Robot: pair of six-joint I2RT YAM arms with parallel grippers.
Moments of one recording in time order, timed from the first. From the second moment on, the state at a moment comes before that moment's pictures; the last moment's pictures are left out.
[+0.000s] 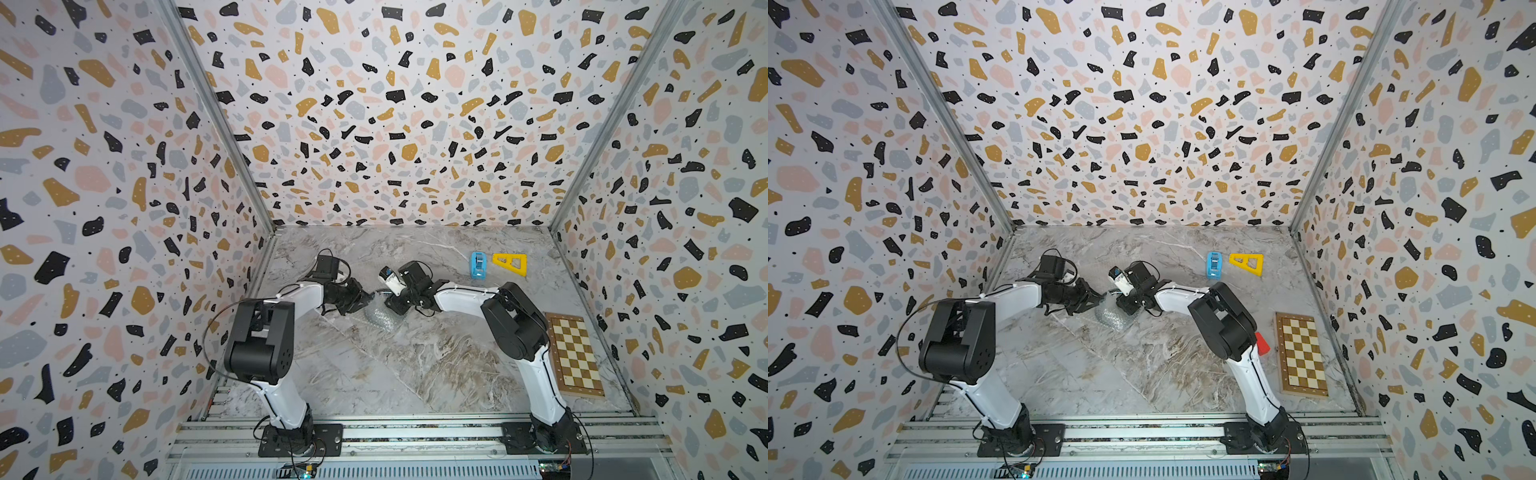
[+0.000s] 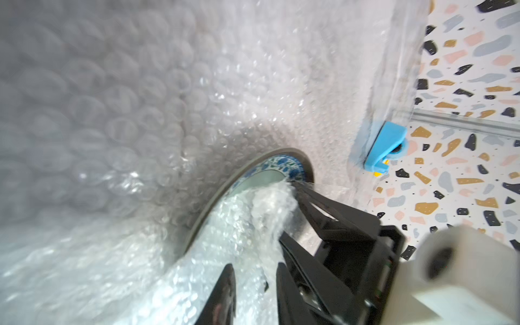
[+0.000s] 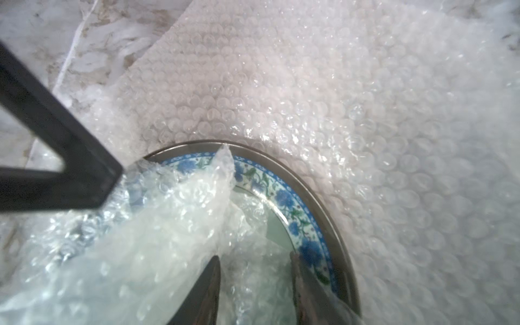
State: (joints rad) left arm -0.12 1.72 1.03 -0.34 0.64 -0.84; right arm 0.76 2.20 1.49 -0.12 -0.23 -0.10
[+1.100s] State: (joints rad) left arm -0.22 1.85 1.00 -0.33 0.60 -0.76; right arm 0.72 2.06 1.45 -0.12 -0.42 0.10
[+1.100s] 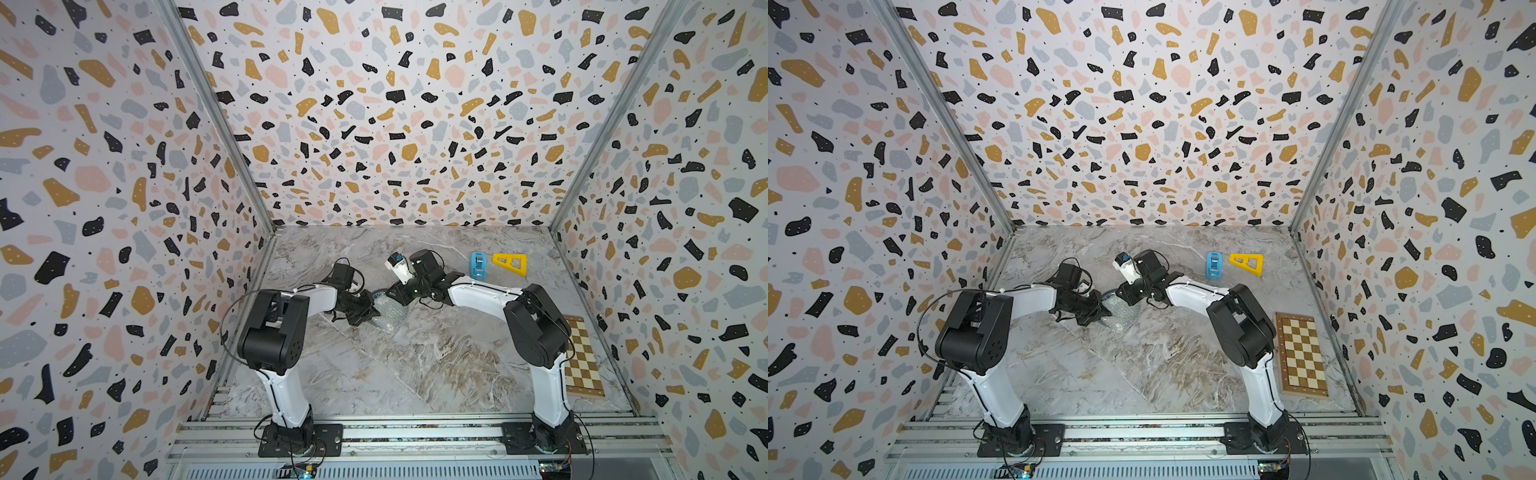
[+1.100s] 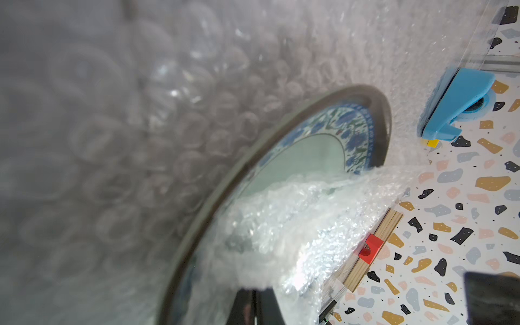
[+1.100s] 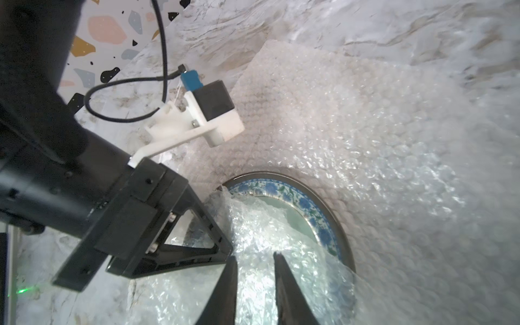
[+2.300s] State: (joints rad) left arm 0.09 2.26 1.76 -0.62 0.39 -0.56; right arm 0.72 2.23 1.51 -0.11 -0.43 0.17
